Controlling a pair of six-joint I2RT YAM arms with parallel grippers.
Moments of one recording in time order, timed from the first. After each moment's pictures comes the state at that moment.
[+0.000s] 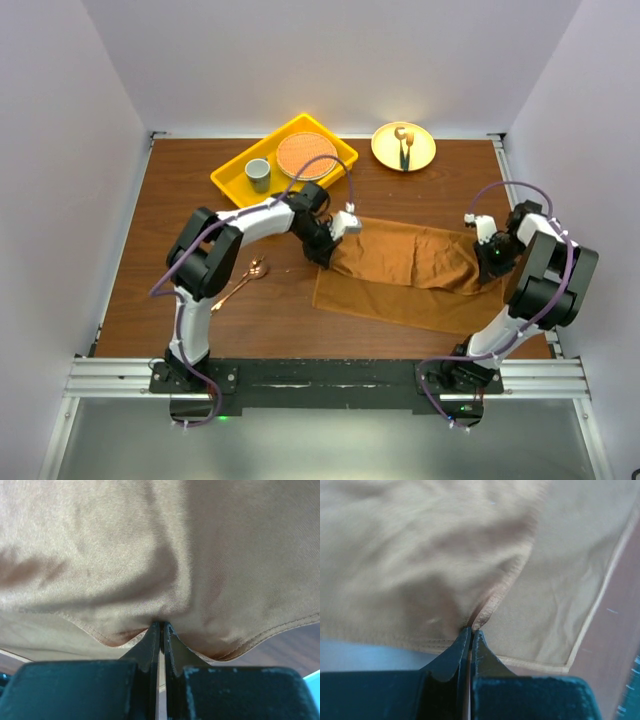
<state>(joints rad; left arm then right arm) -0.65 2.03 1.38 -0.60 0.57 0.52 -0.45 1.70 1.01 -0.84 -0.22 -0.87</state>
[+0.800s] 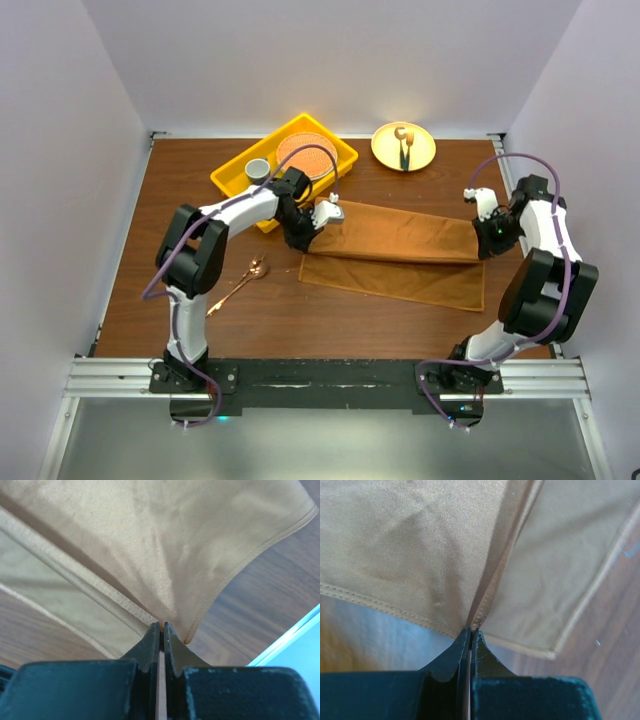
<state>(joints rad) -0.51 2.04 1.49 -0.73 0.45 0.70 -0.38 1.62 1.21 -0.96 -0.28 -0.84</state>
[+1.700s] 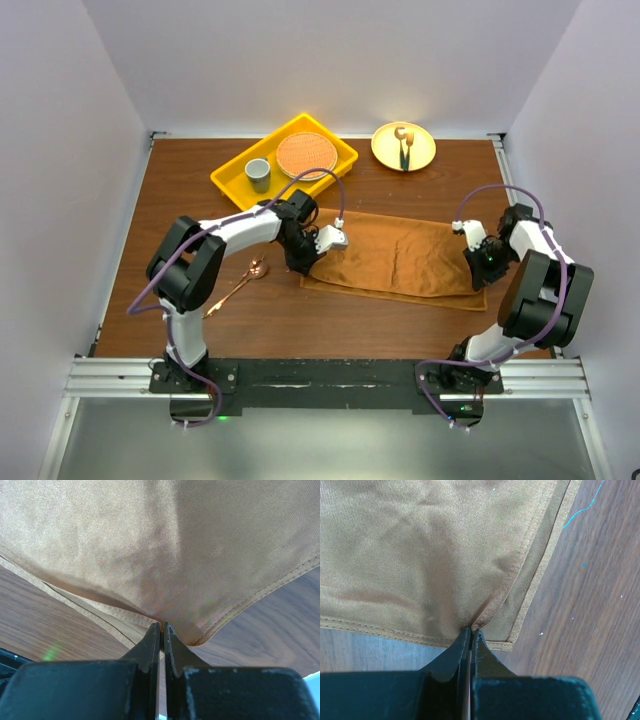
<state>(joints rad) -0.61 1.91 1.26 -0.67 0.43 0.67 -0.39 1.57 0.95 -0.91 -0.22 -0.92</state>
